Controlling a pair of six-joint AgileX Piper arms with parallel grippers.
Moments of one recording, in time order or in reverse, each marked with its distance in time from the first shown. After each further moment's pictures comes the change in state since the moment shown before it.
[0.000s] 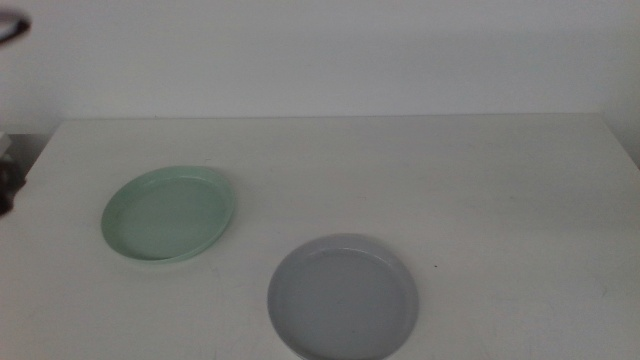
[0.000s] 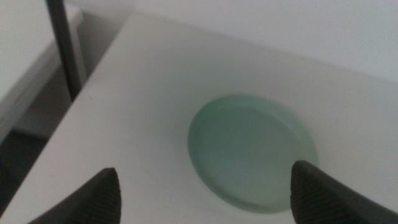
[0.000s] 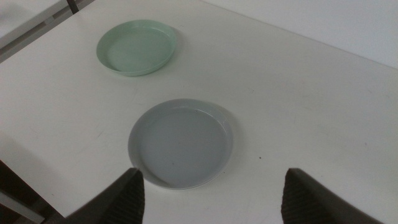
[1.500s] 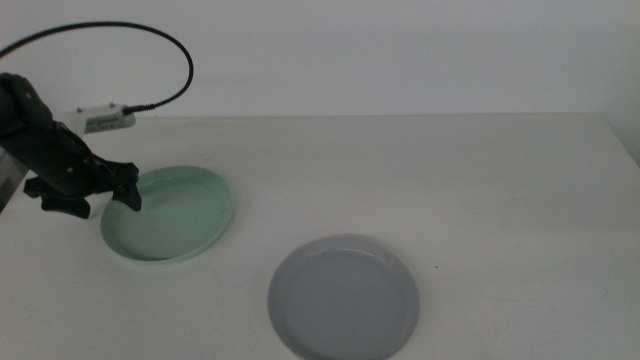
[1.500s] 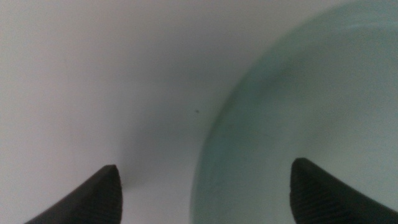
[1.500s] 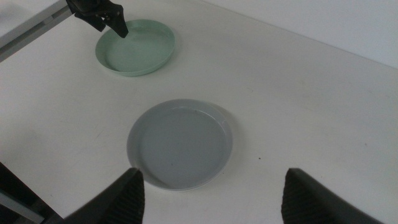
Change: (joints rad) left arm 0.024 1.238 -0.807 -0.163 0.324 0.390; right arm 0.000 0.000 0.000 -0.001 0.000 0.000
